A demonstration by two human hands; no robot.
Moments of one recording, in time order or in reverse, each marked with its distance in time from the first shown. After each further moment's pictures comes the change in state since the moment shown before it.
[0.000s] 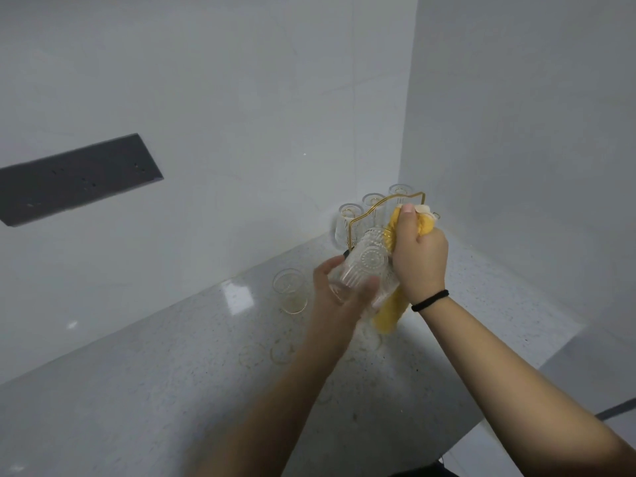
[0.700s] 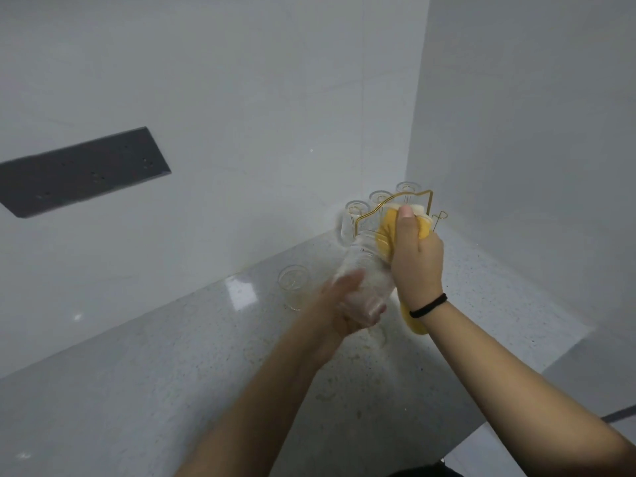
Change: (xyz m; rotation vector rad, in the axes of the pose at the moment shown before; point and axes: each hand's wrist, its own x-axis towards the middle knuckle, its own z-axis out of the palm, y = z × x) left_hand 0.000 0.013 -0.018 -0.328 -0.150 -0.278; right_hand -0.016 -0.009 0.010 0.066 -0.106 0.014
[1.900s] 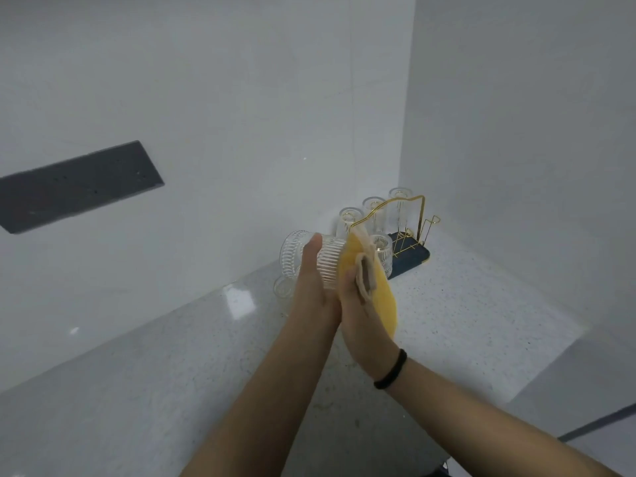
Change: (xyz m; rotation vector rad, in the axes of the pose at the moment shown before) left_hand 0.009 0.028 0.031 -0.200 0.204 0.084; right_hand -0.058 -0.002 0.031 0.283 -0.209 0.273
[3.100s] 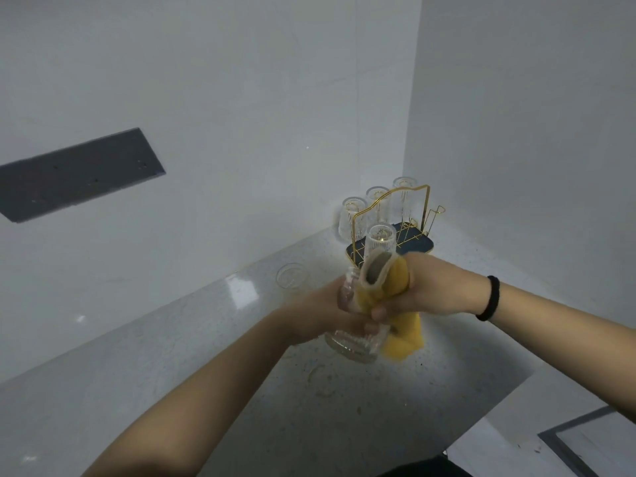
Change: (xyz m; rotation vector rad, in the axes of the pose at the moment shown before) left_hand 0.017 0.003 -0.051 0.913 -0.681 -0.089; right_hand 0.041 -0.050 -0.090 -0.745 -0.943 -0.095
